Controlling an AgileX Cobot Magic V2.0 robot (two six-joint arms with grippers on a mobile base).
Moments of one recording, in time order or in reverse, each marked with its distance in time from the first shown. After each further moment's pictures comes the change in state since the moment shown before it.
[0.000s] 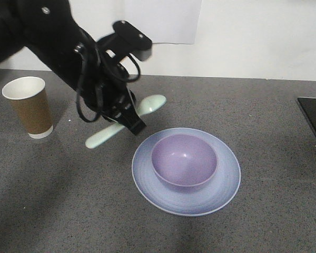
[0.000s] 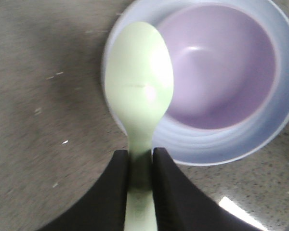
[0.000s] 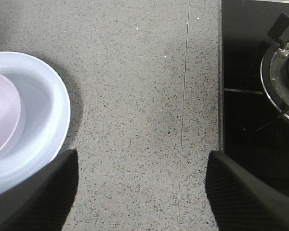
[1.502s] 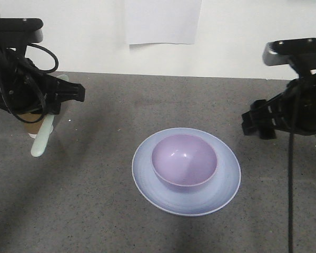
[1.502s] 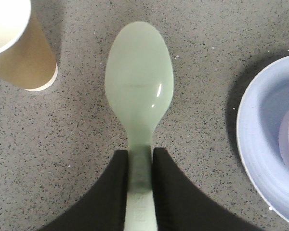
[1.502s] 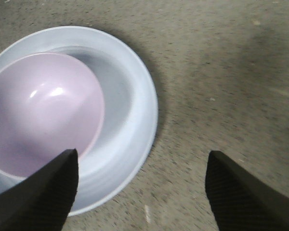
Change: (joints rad) left arm 0.159 -0.287 0.332 0.293 -0.152 -0.795; right arm 0.275 0.304 -0.070 0.026 -0.097 0.041
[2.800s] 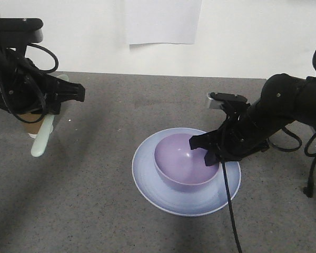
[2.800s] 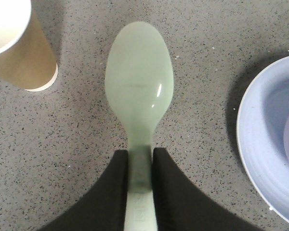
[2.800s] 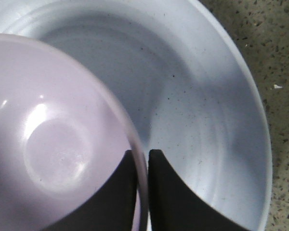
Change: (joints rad) left arm 0.000 0.000 0.000 0.000 0.000 0.000; right arm 0.021 0.444 0.000 0.296 -0.148 -0.100
